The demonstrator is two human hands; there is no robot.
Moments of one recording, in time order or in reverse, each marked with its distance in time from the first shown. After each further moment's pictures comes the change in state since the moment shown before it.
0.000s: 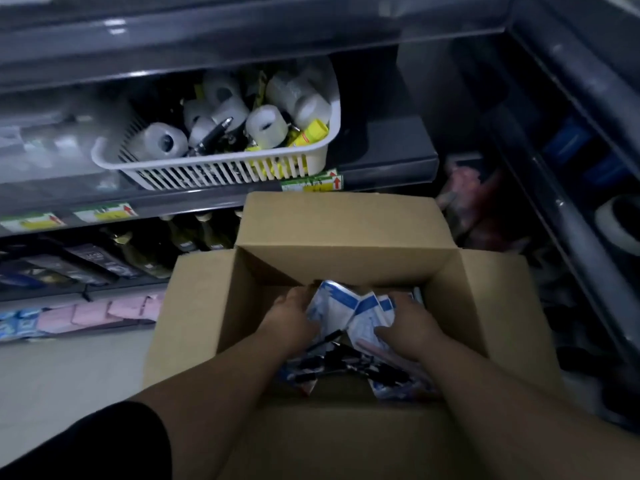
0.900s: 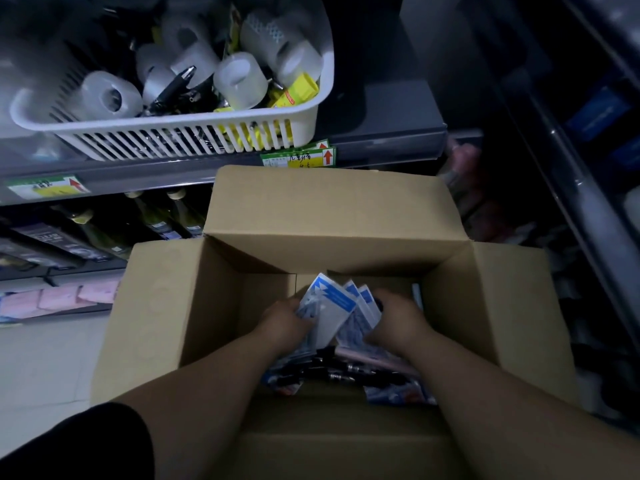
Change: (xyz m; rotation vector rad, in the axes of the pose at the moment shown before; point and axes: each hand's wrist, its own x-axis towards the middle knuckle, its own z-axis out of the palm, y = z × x) left_hand 0.034 -0.008 0.038 -0.331 -0.137 -0.143; right_hand 0.022 -0.001 0.010 -0.051 -0.090 0.050
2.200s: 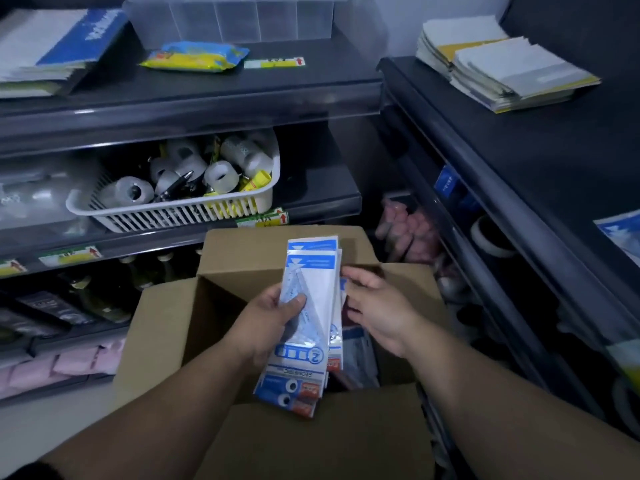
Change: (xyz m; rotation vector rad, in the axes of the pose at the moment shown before) left_hand -0.118 0.069 -0.021 -0.693 -0.145 0.335; right_hand -0.112 -0.021 -0.075 1.167 0.085 -0.165
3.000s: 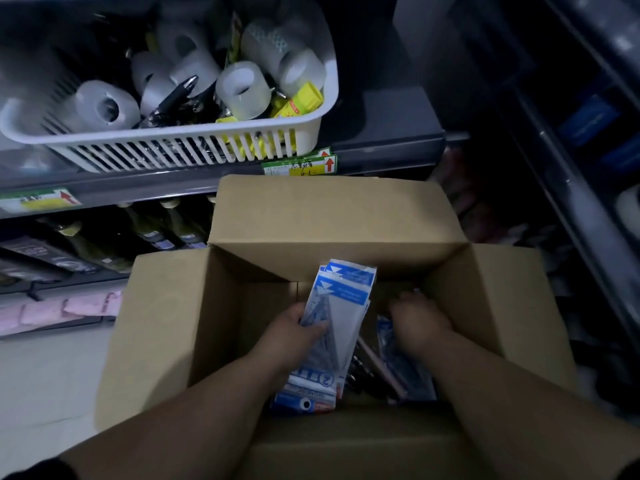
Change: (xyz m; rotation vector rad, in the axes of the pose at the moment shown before) left_hand 0.072 -0.090 -0.053 0.191 0.095 -0.331; right_hand 0.109 0.104 -0.010 -1.790 -0.167 0.055
